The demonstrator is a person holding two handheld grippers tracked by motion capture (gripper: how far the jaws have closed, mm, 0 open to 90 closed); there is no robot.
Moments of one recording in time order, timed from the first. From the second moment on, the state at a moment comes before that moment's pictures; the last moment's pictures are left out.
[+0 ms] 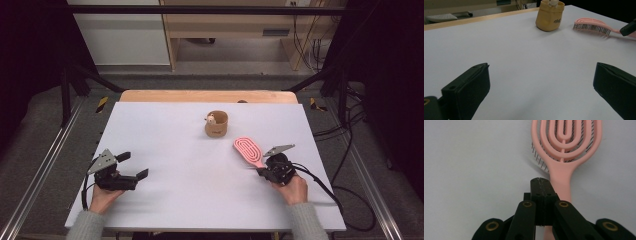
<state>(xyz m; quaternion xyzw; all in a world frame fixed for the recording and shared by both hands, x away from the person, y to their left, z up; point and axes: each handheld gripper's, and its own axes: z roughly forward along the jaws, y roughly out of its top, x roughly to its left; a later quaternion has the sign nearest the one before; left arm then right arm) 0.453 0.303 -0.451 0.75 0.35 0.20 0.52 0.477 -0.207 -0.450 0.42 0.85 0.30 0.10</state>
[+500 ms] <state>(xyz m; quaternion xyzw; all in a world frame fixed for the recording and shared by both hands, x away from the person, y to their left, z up) 0.453 0.304 -0.451 0.75 0.35 0.19 0.53 0.475 -0.211 -0.443 0.40 0.84 0.34 0.12</state>
